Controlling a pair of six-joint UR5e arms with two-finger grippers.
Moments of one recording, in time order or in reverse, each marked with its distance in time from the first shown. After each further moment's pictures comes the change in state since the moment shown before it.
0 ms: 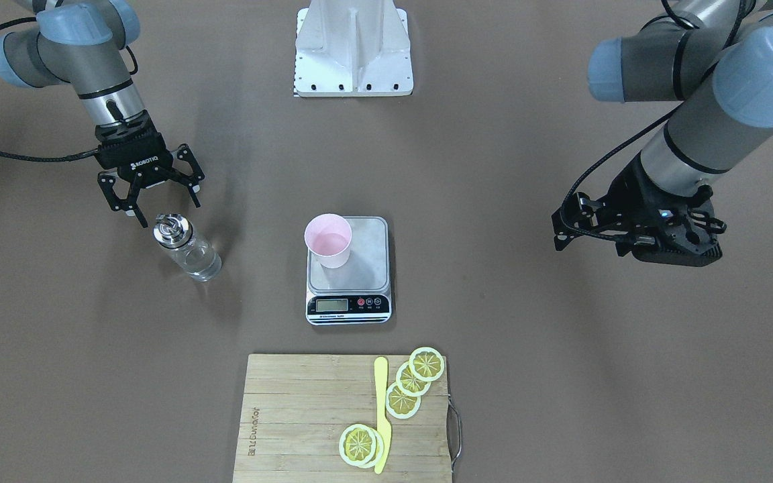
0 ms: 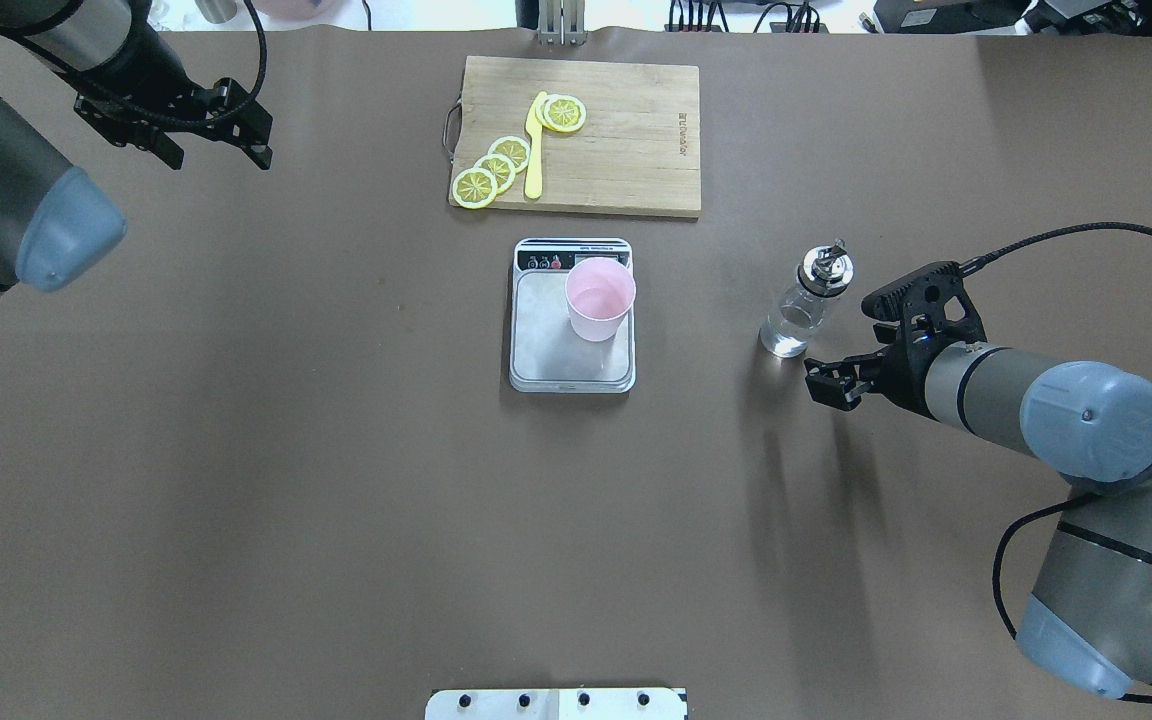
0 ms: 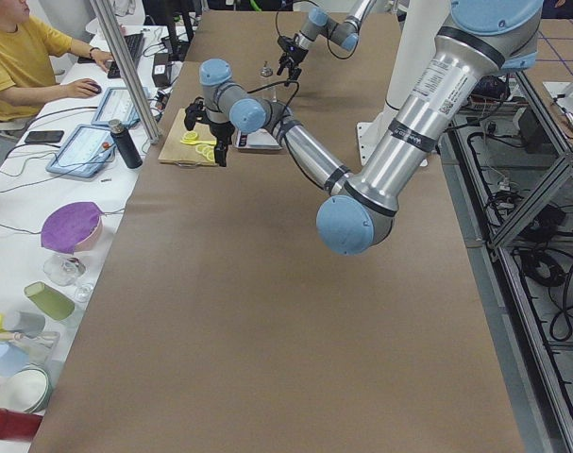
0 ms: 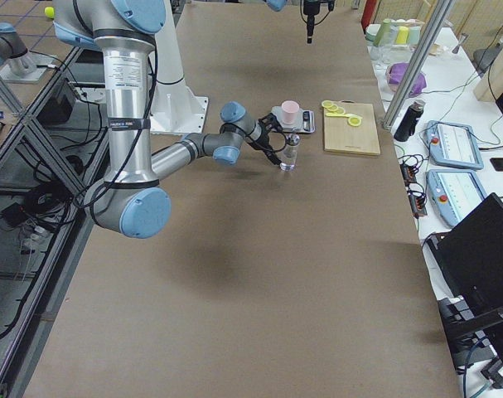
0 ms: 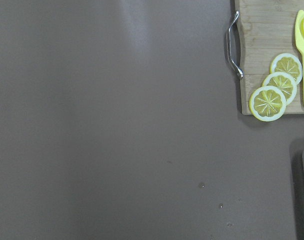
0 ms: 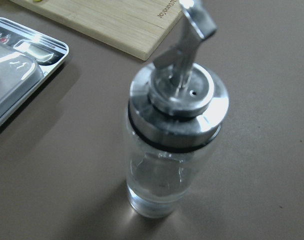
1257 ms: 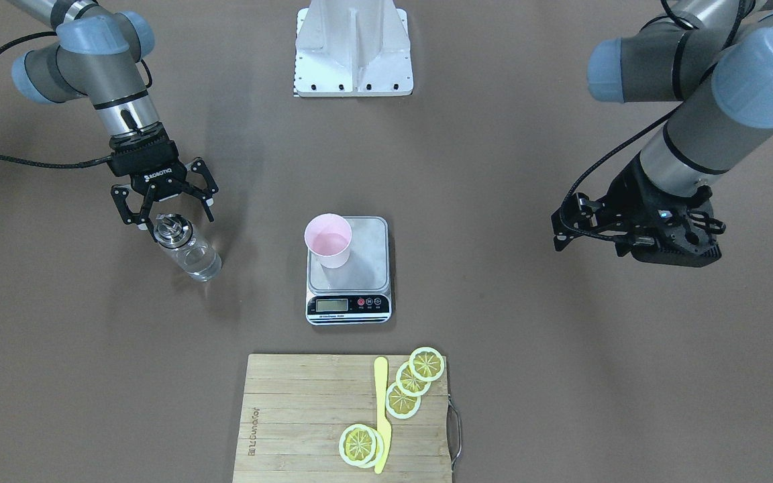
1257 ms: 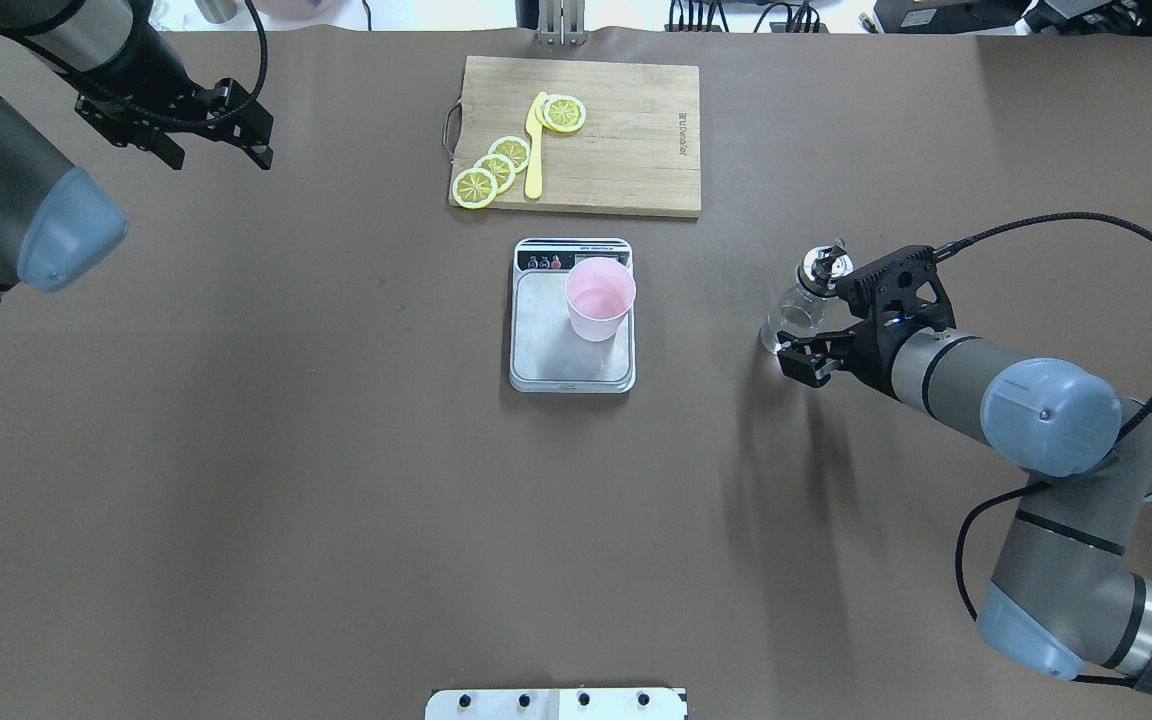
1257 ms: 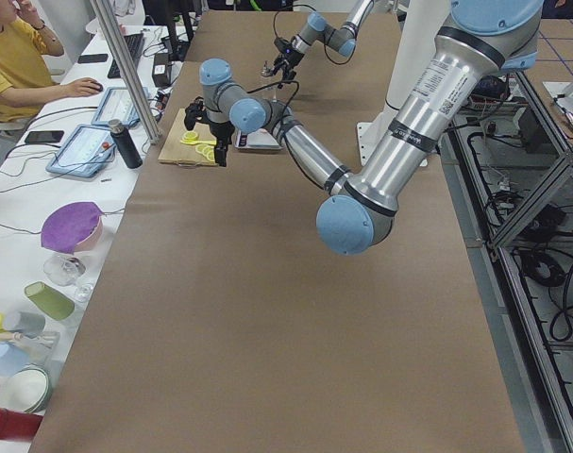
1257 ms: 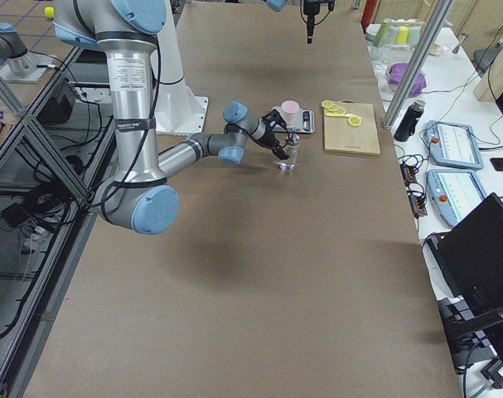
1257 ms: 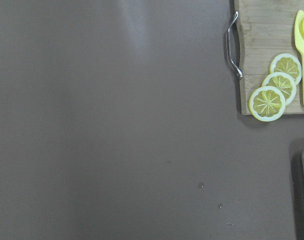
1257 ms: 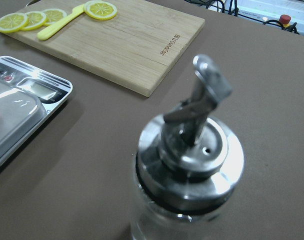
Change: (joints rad) left arm 0.001 -0.001 0.003 0.000 0.001 0.000; right arm -0.006 0.073 -0.058 0.036 -0.087 -0.009
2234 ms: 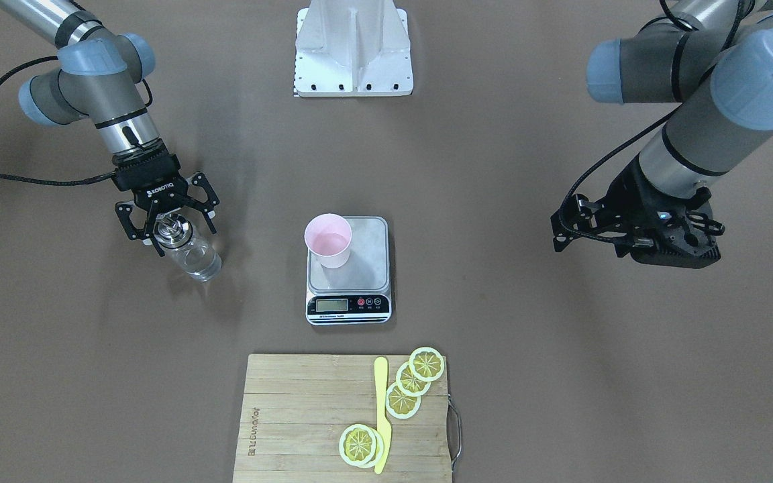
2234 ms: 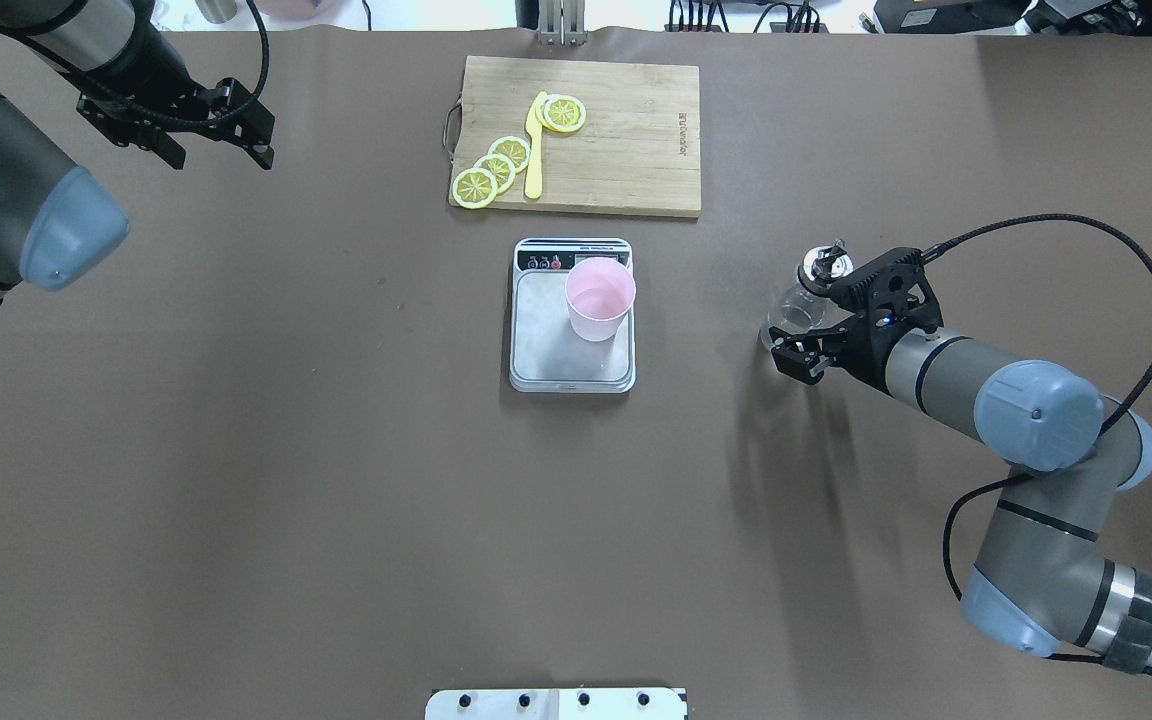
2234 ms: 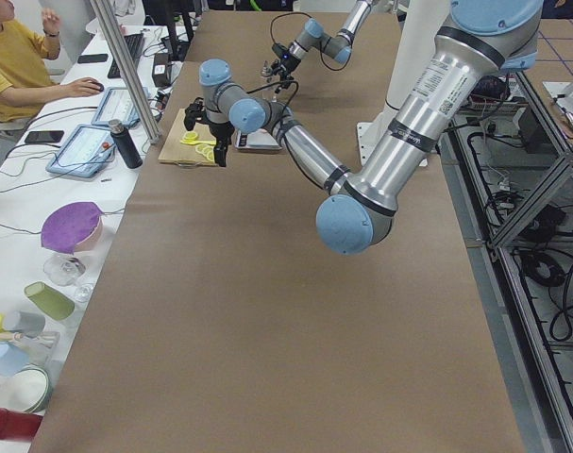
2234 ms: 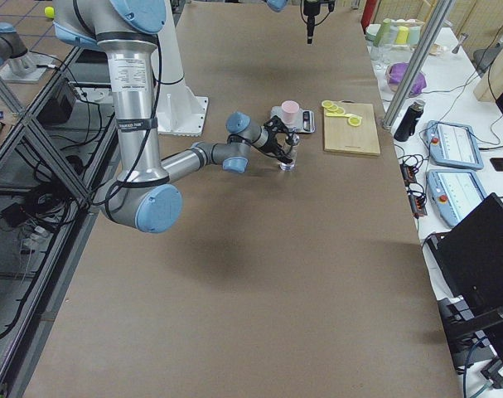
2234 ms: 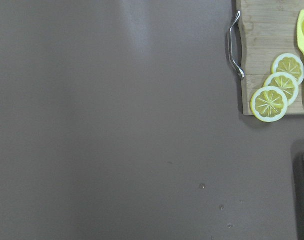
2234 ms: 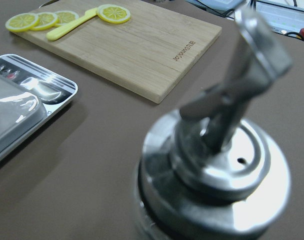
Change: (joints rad) left arm 0.001 -0.003 0.003 0.000 0.001 -0.001; right arm 0.008 0.030 -0.122 0.167 -0.007 -0.061
